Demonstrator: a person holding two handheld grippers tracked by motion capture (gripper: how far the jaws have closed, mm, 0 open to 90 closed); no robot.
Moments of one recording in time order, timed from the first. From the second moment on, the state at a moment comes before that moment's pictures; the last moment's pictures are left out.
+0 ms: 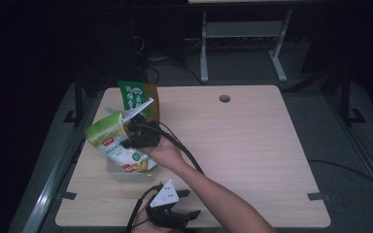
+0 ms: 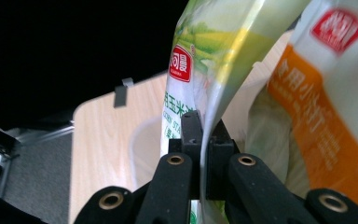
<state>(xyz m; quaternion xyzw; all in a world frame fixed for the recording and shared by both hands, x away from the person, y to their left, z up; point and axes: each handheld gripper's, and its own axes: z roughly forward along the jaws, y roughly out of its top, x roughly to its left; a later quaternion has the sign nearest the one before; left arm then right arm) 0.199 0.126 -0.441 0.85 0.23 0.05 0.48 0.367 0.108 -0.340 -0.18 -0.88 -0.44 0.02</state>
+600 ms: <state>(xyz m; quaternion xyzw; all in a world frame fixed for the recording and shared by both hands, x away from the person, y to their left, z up) 0.198 0.126 -0.441 0.84 0.23 0.05 0.48 0.378 0.127 -0.334 -0.13 -0.93 -0.34 0.04</state>
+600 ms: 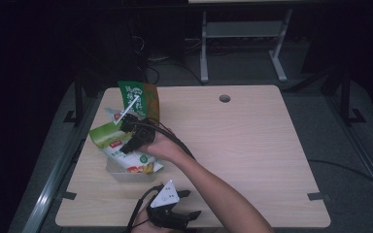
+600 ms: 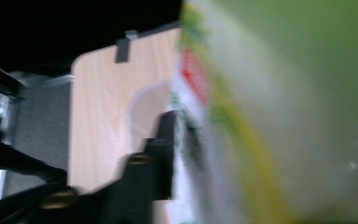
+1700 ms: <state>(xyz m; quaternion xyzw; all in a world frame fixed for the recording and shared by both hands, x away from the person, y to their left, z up) 0.195 0.121 -0.443 0.85 0.22 0.05 0.47 0.358 0.083 -0.345 -0.16 -0.90 -0.39 -0.01</state>
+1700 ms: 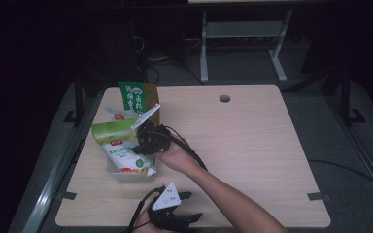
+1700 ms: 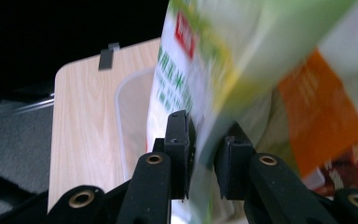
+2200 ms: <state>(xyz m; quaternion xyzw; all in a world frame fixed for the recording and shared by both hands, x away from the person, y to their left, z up) 0.198 0.122 -0.442 0.85 0.23 0.05 0.48 0.355 0.078 -0.368 -0.14 -0.91 -0.38 -0.01</state>
